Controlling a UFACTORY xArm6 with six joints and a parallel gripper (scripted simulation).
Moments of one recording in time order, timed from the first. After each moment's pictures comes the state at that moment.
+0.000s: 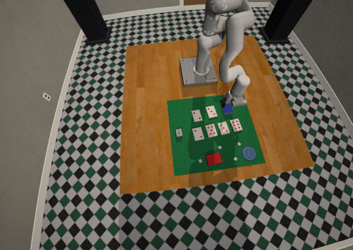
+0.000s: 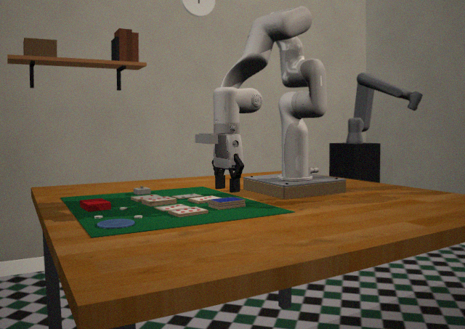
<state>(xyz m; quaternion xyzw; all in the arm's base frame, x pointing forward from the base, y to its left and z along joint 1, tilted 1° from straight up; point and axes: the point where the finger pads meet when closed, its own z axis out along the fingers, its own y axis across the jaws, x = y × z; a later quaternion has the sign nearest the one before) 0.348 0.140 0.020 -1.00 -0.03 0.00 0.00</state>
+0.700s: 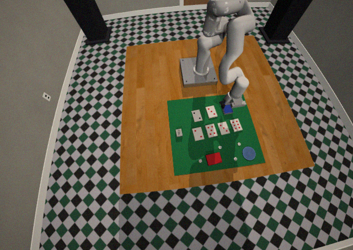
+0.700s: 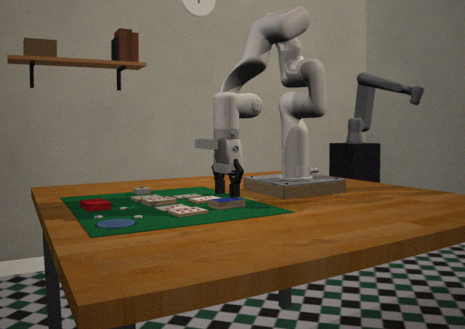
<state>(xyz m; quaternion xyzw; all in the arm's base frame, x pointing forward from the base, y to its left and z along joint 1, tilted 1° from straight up) 0.349 0.140 0.005 -1.00 -0.03 0.00 0.00</state>
